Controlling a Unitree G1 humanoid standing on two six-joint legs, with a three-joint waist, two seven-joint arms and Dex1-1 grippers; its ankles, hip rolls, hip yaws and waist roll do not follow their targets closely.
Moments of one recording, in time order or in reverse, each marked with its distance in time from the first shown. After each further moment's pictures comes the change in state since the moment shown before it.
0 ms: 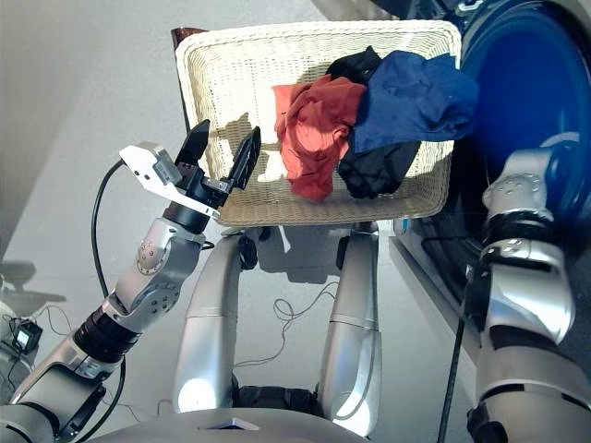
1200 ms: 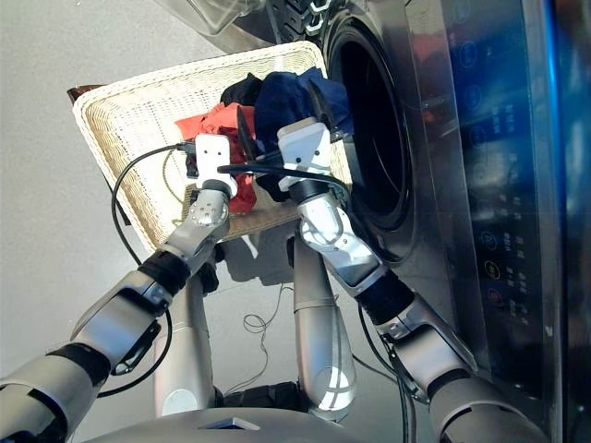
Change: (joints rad) left arm -0.540 -0.228 0.028 1.083 0.332 0.155 0.313; right arm 0.006 0.184 0.582 -0.611 -0.604 0.191 0.156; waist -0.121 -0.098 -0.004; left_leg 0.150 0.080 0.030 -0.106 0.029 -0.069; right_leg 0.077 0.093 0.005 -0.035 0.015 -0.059
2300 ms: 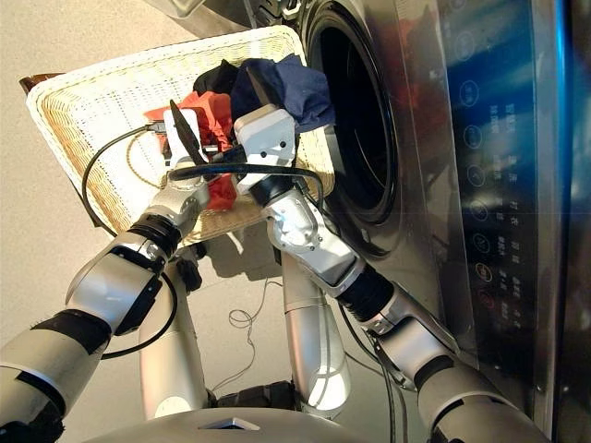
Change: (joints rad) left arm -0.135 0.024 0.079 0.226 -0.066 0.088 -0.043; right arm -0.041 0.039 0.038 -0.085 0.177 -0.003 0.066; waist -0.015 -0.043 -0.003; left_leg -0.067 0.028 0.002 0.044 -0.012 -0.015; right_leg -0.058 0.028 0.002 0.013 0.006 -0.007
